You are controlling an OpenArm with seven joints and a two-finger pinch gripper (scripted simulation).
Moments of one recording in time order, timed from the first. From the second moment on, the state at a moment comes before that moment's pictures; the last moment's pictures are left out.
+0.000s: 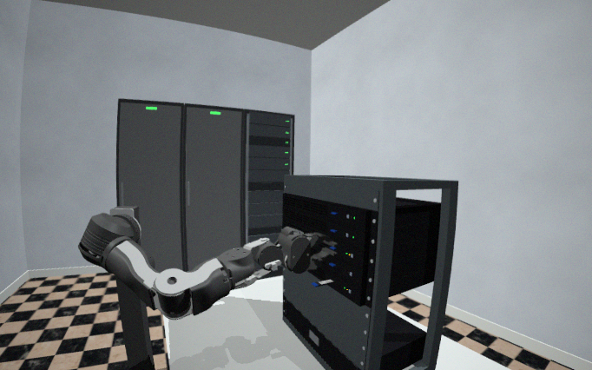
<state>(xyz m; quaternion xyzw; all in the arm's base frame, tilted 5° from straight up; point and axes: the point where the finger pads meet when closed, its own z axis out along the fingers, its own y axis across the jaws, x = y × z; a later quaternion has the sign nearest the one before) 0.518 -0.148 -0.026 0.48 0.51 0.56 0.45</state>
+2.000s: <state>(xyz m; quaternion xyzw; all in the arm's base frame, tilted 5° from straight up) 0.482 -0.154 -0.028 0.48 0.51 0.56 0.45</state>
